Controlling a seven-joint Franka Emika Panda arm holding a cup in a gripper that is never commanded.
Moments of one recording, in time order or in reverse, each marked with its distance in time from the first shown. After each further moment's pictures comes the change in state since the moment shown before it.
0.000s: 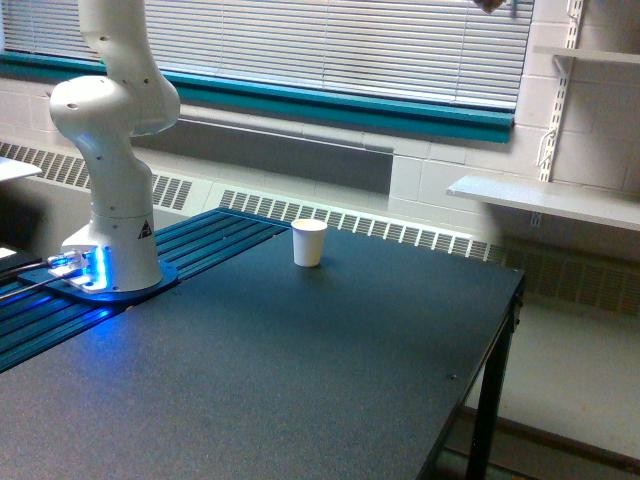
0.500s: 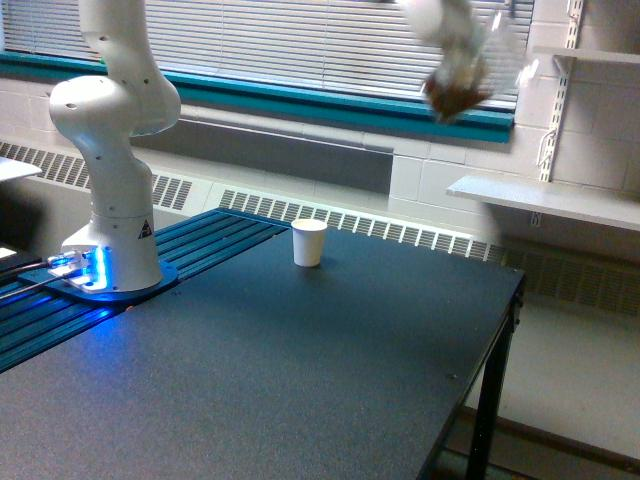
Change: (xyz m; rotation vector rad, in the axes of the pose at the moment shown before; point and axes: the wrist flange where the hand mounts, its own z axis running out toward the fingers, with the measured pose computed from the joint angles) arm -0.100 0.056 0.085 -0.163 -0.219 -0.040
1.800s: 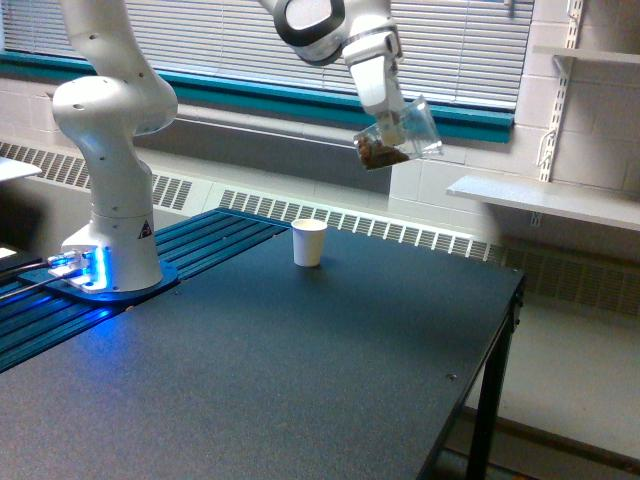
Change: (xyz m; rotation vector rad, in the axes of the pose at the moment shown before) arm -0.209 0.004 0.002 -0.106 -0.088 -0.239
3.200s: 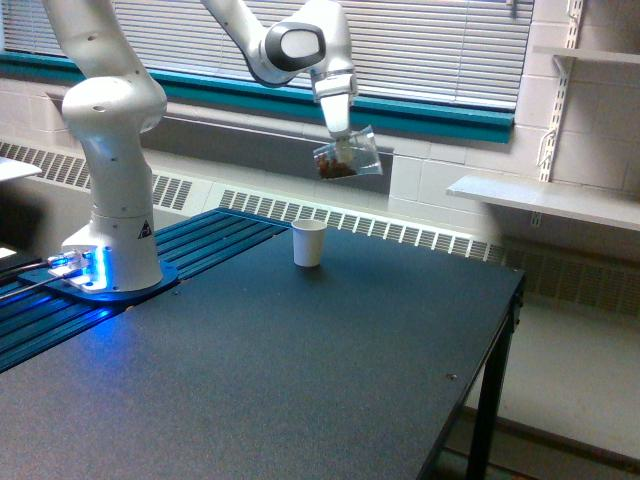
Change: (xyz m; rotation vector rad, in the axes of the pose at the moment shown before) arm -0.236 -0.064 -0.010 -0.037 -0.111 -0.181
